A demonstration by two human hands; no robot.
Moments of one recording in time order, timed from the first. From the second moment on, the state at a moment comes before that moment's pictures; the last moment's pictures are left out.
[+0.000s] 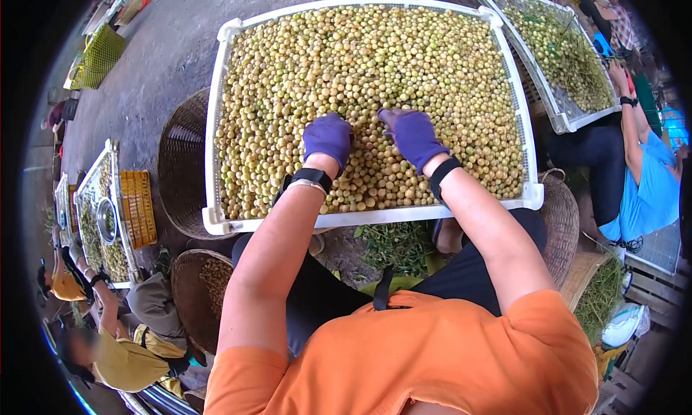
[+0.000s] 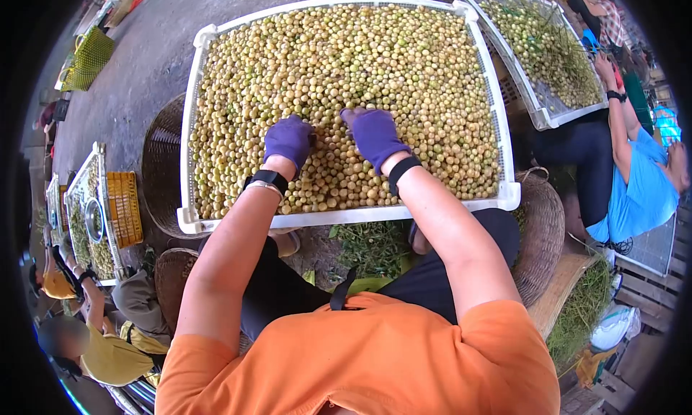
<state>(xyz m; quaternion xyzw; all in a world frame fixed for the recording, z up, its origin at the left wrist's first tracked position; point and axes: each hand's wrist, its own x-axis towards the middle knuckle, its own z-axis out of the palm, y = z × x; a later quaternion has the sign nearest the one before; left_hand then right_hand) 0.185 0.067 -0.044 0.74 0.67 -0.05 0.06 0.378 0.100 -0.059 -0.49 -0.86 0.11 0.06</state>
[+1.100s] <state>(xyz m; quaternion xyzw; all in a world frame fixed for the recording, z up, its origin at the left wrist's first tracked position) 0.180 0.037 -0.017 0.60 0.69 0.25 0.32 0.397 0.127 -0.056 -0.51 -0.78 0.34 0.16</state>
